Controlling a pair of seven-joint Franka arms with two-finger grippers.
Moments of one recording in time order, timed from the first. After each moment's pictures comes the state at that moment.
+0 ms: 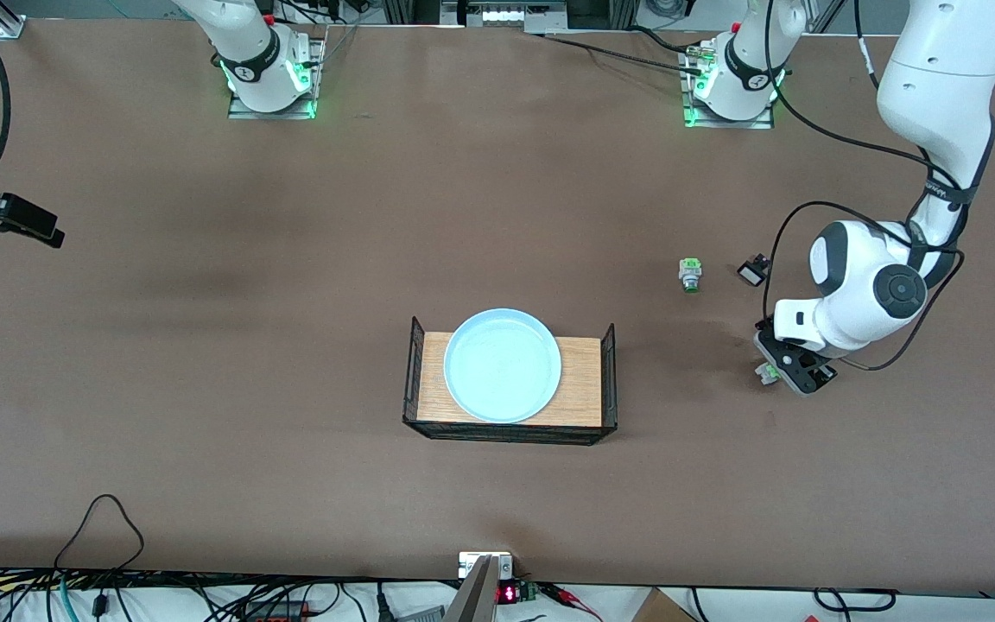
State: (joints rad) left arm 0.09 0.58 -0.08 -1.97 0.04 2.59 0.95; right arm 0.02 0.07 -0.10 -1.57 -0.03 1.61 0.02
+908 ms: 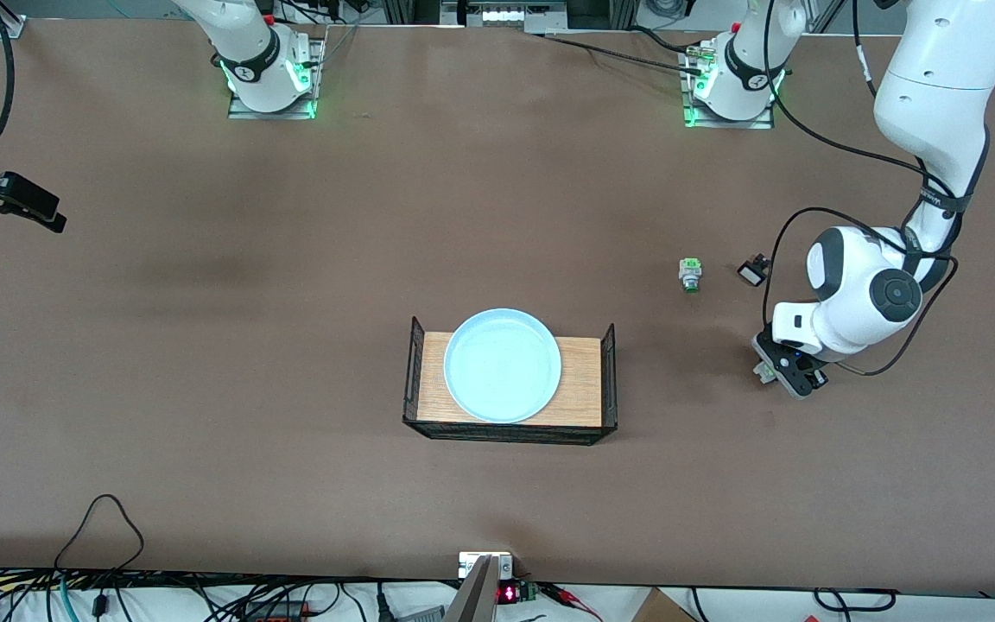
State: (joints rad) left arm 0.10 0.59 -0.08 -1.95 0.04 2.60 0.99; right arm 0.02 0.02 -0.09 -1.62 -0.03 1.64 0.02
